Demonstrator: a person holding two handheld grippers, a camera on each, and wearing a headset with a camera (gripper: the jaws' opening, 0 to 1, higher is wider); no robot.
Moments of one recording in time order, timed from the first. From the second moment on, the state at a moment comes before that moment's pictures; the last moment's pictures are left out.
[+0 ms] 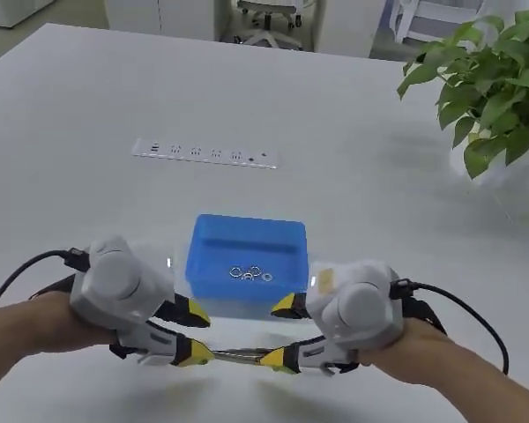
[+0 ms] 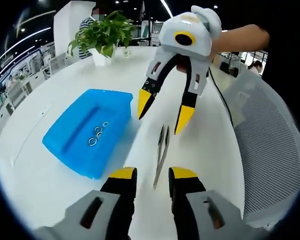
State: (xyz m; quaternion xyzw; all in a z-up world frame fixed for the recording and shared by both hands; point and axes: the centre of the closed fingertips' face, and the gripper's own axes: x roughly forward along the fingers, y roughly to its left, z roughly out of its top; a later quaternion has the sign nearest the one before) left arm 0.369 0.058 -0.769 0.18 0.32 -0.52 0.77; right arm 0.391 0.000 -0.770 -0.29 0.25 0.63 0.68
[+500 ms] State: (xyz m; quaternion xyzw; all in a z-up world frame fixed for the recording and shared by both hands) left arm 0.371 0.080 -0.728 0.12 0.28 -0.46 0.83; right arm 0.416 -0.053 -0.732 -0.24 0.23 0.54 0.78
